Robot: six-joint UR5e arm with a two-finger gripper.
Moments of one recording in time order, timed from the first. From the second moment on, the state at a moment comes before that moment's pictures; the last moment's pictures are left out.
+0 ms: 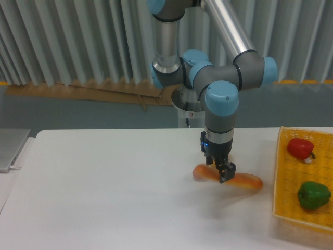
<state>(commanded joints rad) 2.43 -1.89 -1.50 -1.33 1.60 1.35</state>
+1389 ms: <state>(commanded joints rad) 2.37 -1.68 -1.49 -1.58 1.60 1.51</state>
